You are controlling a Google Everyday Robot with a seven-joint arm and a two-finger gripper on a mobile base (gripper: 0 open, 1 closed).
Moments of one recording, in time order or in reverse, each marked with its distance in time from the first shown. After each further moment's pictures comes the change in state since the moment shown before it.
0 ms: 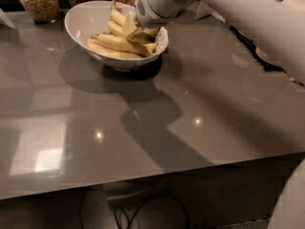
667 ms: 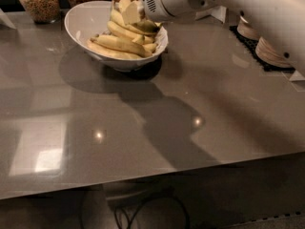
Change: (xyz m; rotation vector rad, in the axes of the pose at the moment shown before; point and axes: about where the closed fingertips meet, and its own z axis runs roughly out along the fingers) arm -0.024 0.017 -0.037 -0.134 -0.247 -0.117
